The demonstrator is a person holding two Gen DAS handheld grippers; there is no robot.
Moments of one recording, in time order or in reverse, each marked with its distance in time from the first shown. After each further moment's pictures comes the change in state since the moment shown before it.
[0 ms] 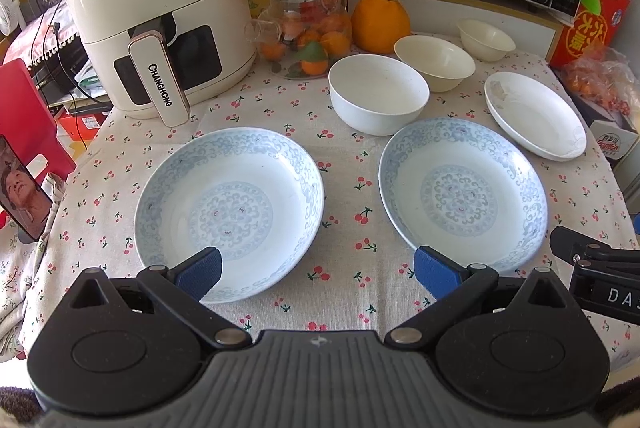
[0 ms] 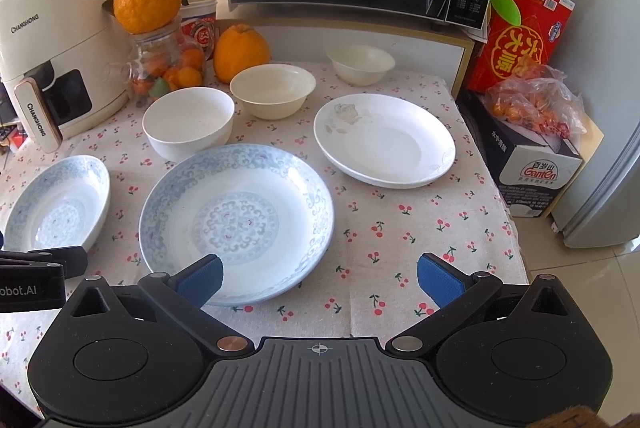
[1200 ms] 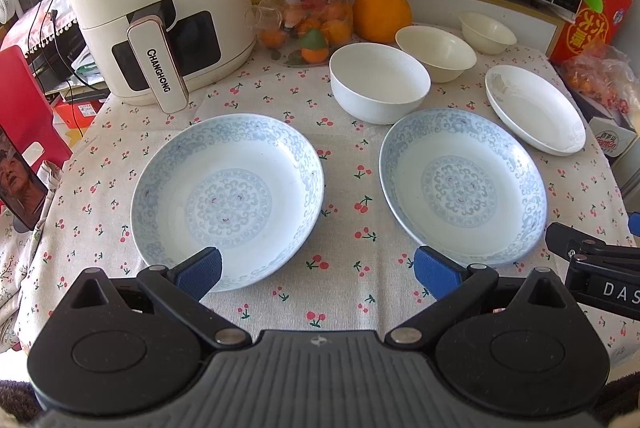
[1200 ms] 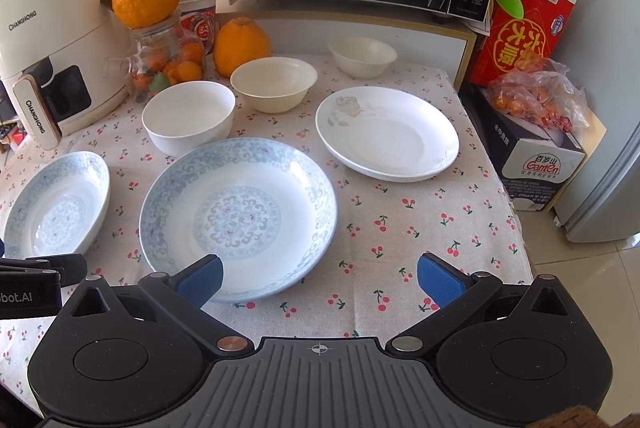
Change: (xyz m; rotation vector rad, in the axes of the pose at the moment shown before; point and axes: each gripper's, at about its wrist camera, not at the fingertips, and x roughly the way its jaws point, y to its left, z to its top) left arm 0.002 0.000 0.000 -0.017 0.035 -0.008; right arm 0.003 0.001 0.001 0.004 0.022 0.002
